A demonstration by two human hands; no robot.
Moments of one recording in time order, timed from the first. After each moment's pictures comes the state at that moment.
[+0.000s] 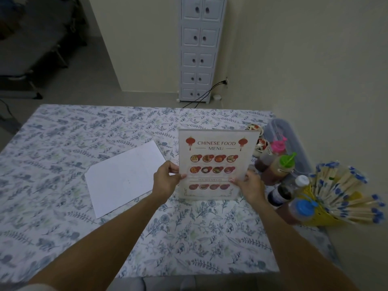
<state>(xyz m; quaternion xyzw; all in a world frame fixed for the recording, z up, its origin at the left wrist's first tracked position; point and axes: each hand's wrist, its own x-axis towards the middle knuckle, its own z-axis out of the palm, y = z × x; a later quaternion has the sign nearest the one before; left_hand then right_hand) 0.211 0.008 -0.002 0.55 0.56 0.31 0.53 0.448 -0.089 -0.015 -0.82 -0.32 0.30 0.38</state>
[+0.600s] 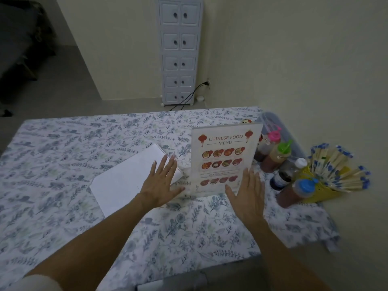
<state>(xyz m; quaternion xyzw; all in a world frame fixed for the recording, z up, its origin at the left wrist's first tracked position) 0.129 0.045 -0.015 0.93 0.35 -0.06 0.08 0.344 -0.129 -0.017 -0.91 -0.39 0.06 0.12</state>
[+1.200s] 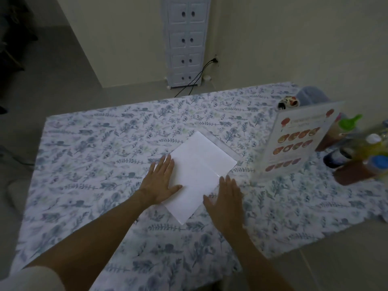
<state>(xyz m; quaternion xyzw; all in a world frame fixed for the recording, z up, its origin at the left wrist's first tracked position) -0.050 0.173 -0.068 0.93 0.32 -0.14 0.12 0.086 -0.015 -0.078 -0.90 -0.38 0.14 0.15</state>
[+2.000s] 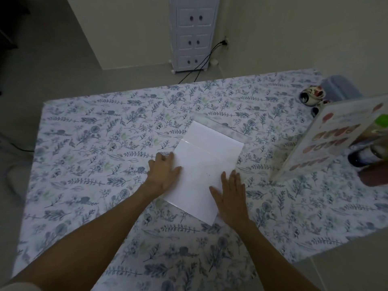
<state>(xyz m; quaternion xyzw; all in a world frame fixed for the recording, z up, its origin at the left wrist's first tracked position) -0.053 0.208 -0.093 0.82 0.48 -0.05 0.30 0.088 0.019 -0.121 -0.88 -0.41 0.23 0.12</state>
